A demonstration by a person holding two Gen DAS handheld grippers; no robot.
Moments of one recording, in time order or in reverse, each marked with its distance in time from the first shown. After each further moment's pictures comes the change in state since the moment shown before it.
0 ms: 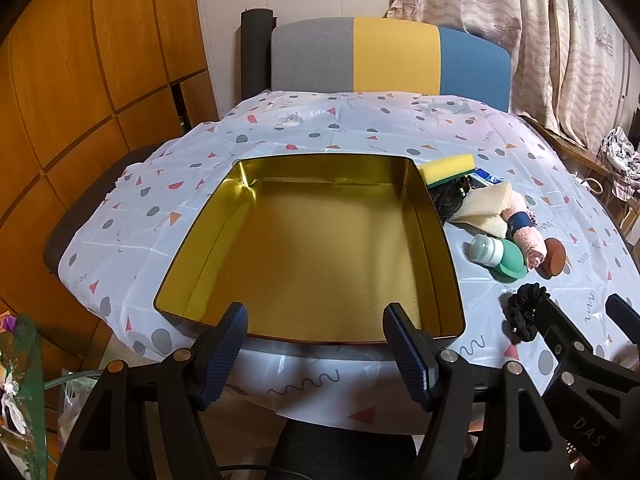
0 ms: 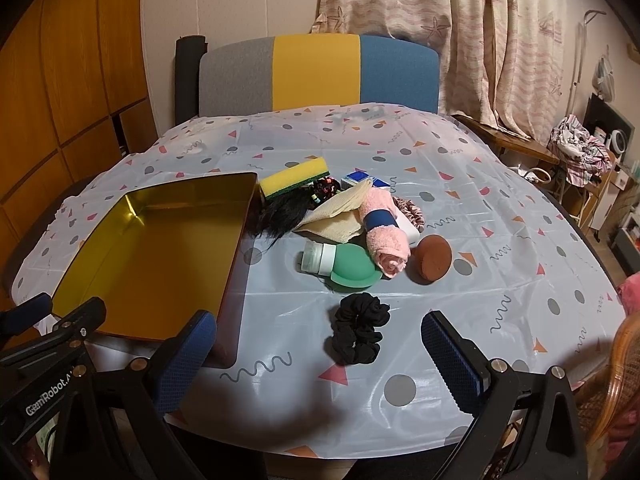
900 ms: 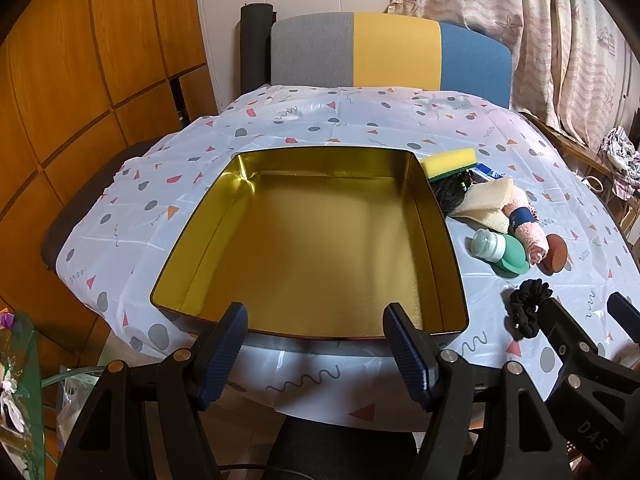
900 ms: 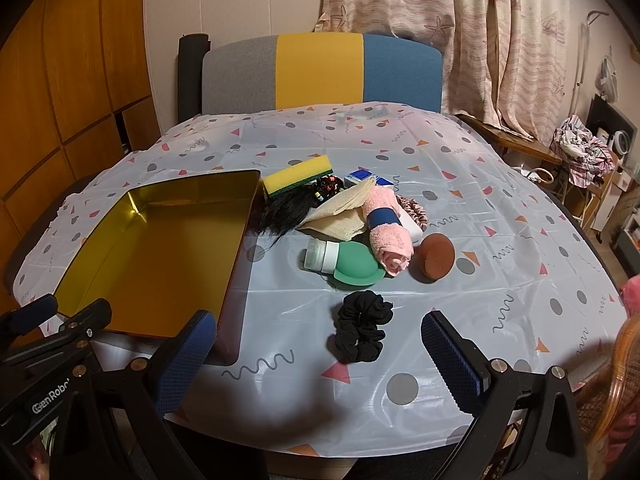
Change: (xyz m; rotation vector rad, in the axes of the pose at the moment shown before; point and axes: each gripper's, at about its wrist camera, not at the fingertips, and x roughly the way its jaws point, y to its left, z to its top) left arm 0.005 0.000 -0.002 -0.002 0.021 0.002; right arm 0.000 0.003 -0.001 -0.003 0.003 0.005
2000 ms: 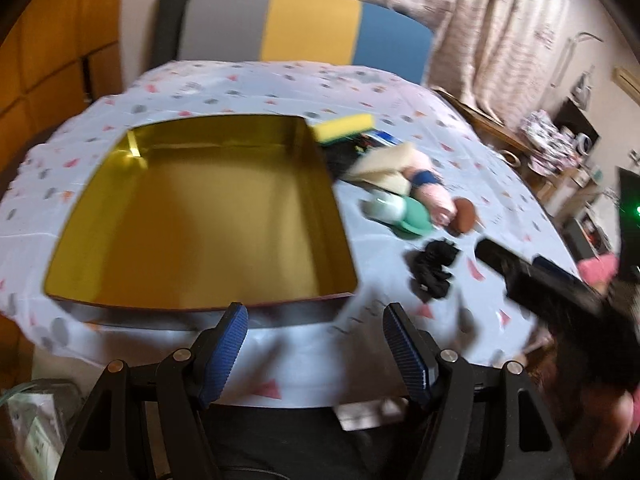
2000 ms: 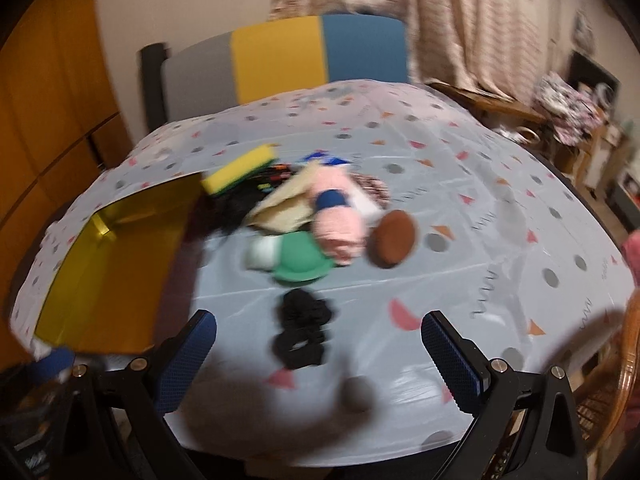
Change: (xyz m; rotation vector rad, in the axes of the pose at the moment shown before) left arm 0.012 -0.033 -0.015 0.084 0.099 -0.382; right arm 0.027 -0.071 0.000 0.154 0.057 -0.031
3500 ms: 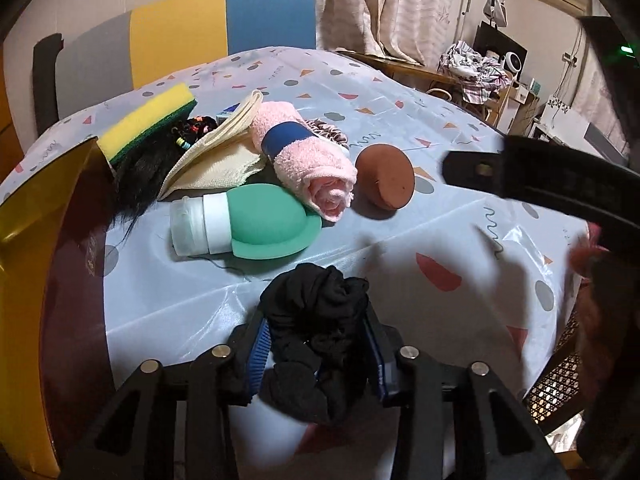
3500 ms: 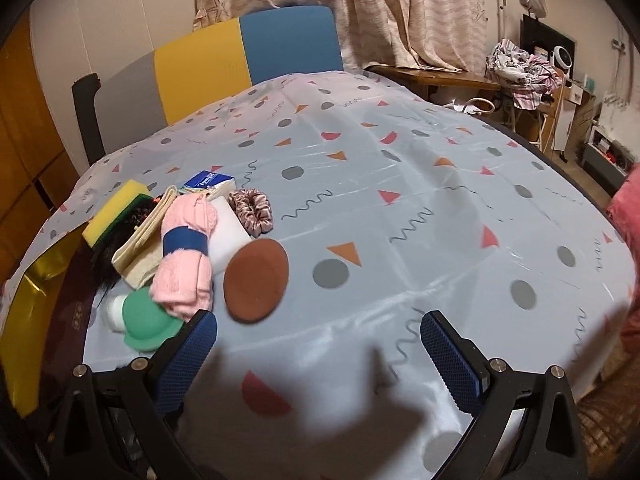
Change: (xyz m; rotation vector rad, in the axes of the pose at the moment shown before) left arm 0.141 -0.114 0.013 0.334 -0.002 -0.117; right arm 0.077 -0.105 0.033 0.128 -0.002 -0.082
